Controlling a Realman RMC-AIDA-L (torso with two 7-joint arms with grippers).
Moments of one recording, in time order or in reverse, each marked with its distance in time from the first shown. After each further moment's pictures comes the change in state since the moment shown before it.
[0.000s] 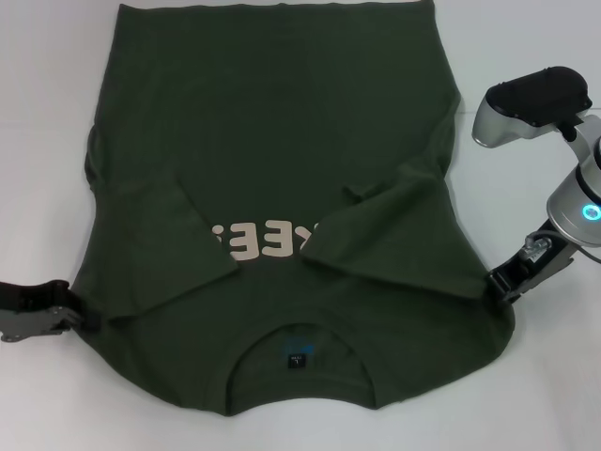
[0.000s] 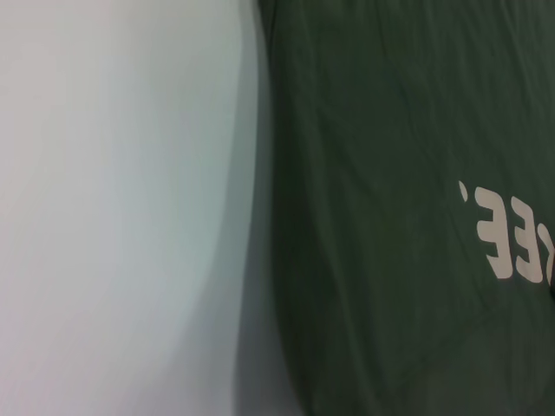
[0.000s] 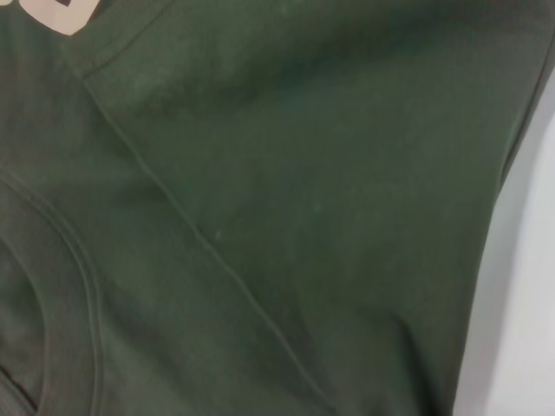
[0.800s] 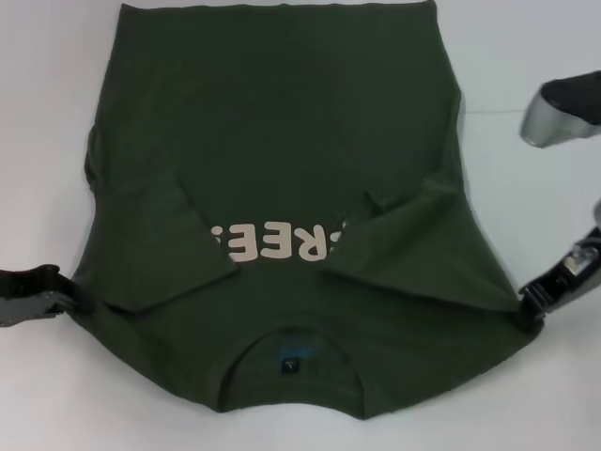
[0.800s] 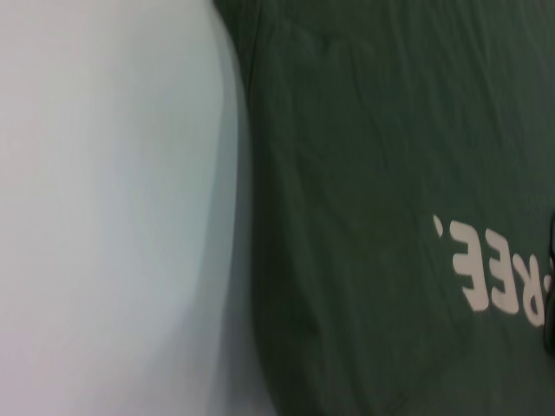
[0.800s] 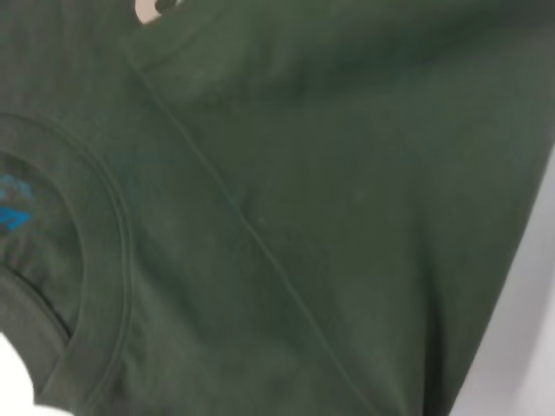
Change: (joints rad) left arm 0.004 0.009 -0.030 0.012 -0.032 0.005 0.034; right arm -0.046 -0.010 0.149 -0.089 -0.002 -0.164 -0.110
